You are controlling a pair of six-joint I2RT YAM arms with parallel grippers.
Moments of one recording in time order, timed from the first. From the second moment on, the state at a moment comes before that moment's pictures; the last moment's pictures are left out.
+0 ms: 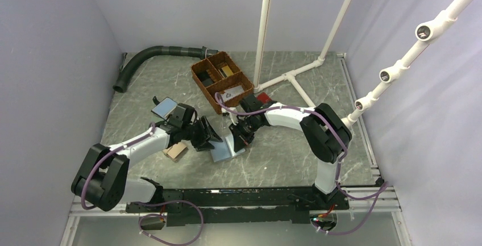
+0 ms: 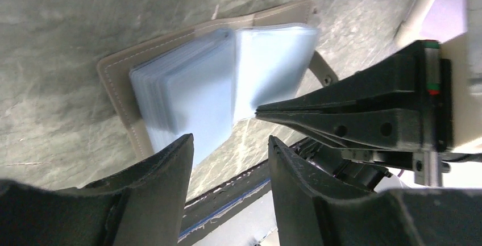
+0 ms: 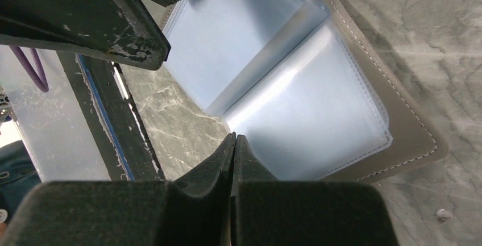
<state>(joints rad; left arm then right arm) -0.46 1.31 0.62 -0.22 0.43 -1.01 0.72 1.87 1.12 -0.45 -0.72 -0.10</state>
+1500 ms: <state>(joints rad) -0.46 1.46 0.57 0.06 0.52 -1.07 0.72 1.92 1.15 -0.46 -0.71 -0.08</state>
